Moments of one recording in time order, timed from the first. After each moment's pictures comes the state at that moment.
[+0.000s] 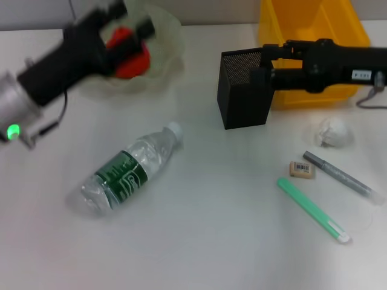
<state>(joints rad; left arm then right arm) -0.46 -2.07 1.04 0.46 1.13 1.45 -1.06 0.53 2.08 -0.85 -0.99 -1.85 -1.58 1.79</state>
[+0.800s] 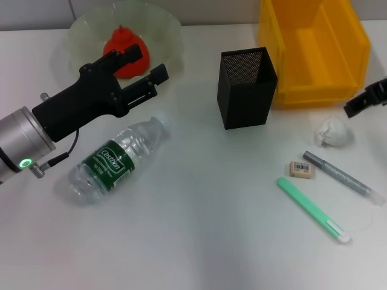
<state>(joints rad) -0.44 -2.07 1.11 0.37 1.14 1.45 -1.01 0.69 2.08 -1.04 -1.40 -2.86 -1.69 2.73</state>
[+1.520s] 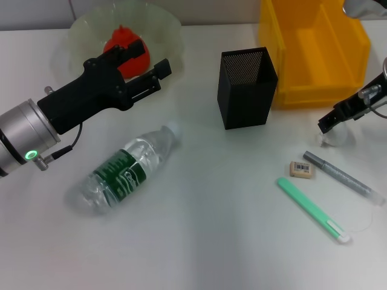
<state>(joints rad) -0.47 -2.07 1.11 0.37 1.14 1.41 -1.01 0.77 2.08 -1.10 -1.08 -2.88 -1.48 2.72</state>
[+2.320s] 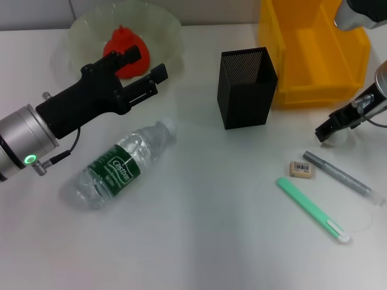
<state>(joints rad) -0.46 -2.07 1.11 0.36 1.14 1.39 -1.01 0.80 2.08 -1.10 -0.97 -2.90 -1.42 2.72</state>
